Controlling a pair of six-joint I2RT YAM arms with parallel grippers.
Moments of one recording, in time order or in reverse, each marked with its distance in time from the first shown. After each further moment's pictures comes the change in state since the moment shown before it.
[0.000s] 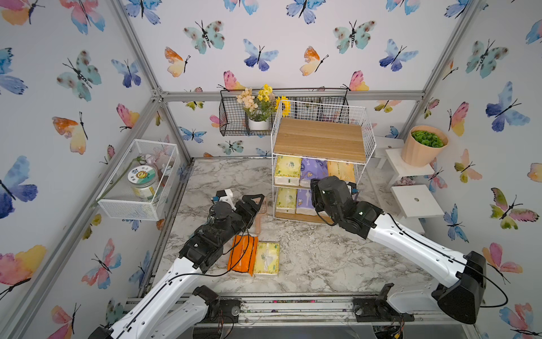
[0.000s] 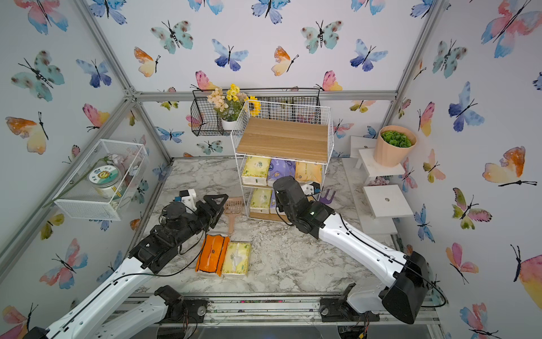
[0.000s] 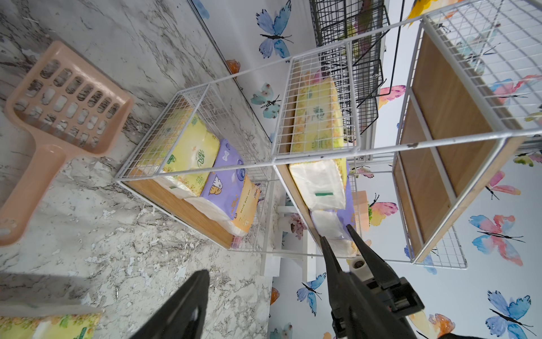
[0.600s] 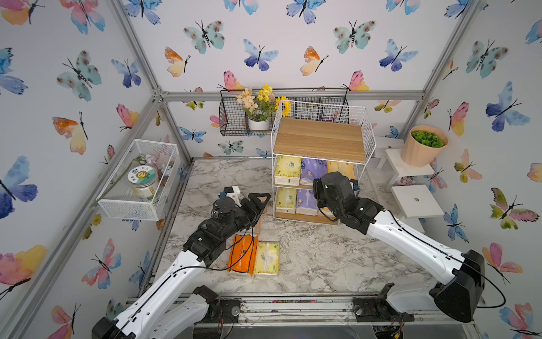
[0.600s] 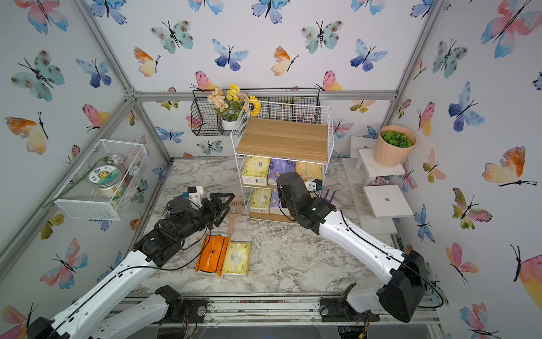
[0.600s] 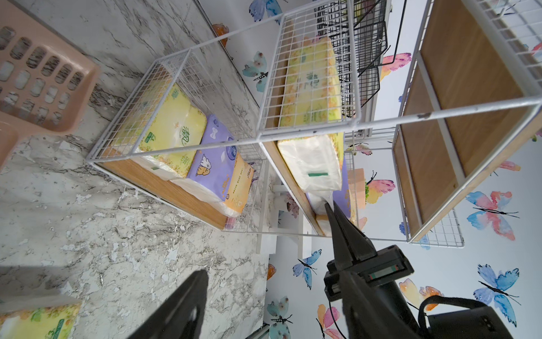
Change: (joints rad) left arm 0.001 0.076 0.042 0.019 0.107 0.003; right arm -0.059 0.016 -0.003 0.031 -0.047 -0.028
